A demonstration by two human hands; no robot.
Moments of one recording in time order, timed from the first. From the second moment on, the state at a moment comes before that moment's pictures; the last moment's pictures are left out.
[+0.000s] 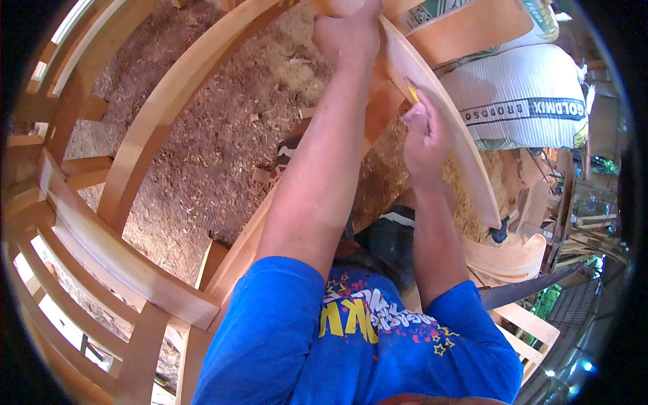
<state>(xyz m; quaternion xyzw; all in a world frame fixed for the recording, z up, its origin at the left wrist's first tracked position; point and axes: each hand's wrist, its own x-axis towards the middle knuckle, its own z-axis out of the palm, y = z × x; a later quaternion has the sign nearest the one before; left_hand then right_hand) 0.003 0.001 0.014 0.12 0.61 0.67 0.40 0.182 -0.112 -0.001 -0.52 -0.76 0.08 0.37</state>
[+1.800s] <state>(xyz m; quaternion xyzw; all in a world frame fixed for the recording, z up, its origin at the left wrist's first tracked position) 0.046 -0.071 -0.018 0.29 0.56 0.55 0.54 0.405 -0.449 0.075 -0.79 -0.60 0.08 0.12</state>
